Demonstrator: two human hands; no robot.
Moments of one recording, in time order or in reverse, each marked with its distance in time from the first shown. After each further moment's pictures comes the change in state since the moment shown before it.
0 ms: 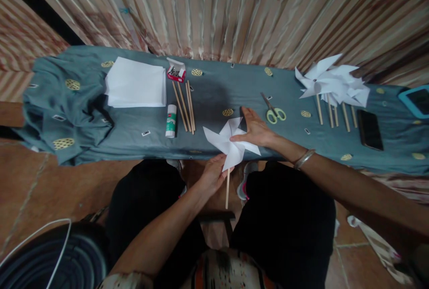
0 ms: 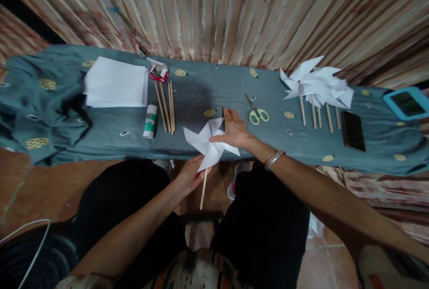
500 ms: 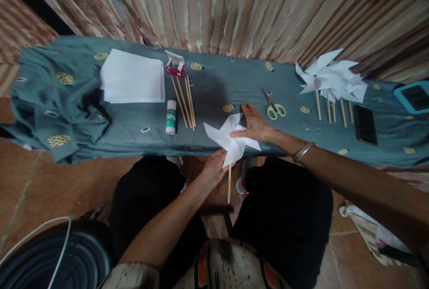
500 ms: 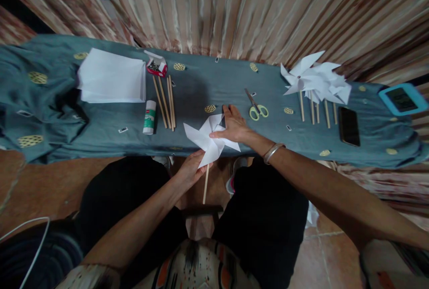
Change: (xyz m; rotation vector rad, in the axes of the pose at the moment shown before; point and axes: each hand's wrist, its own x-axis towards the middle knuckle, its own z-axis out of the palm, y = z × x) left_hand 0.002 0.004 -0.001 0.081 -0.006 -0.029; right_hand 0.003 0.000 0.001 -0.010 0.002 0.015
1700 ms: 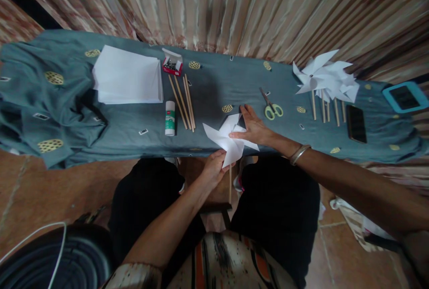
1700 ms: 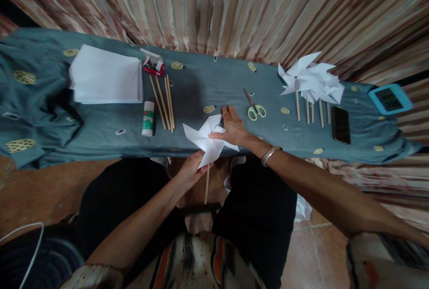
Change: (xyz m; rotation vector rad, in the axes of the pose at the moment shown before) left_hand 0.001 0.001 -0.001 -0.044 -0.054 -0.013; right_hand -0.002 0.004 0.006 0.022 -0.007 -0.023
